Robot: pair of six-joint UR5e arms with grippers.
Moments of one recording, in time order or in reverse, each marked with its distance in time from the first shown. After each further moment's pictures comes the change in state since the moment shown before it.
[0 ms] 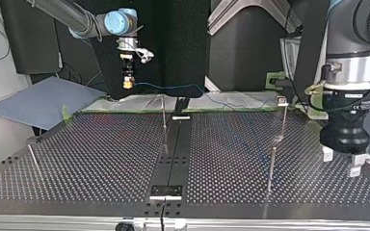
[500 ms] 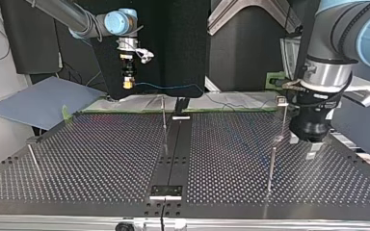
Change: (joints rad) left arm -0.038 -0.069 -0.005 -0.137 0.057 0.020; right arm 0.000 0.000 -0.002 0.002 0.000 0.000
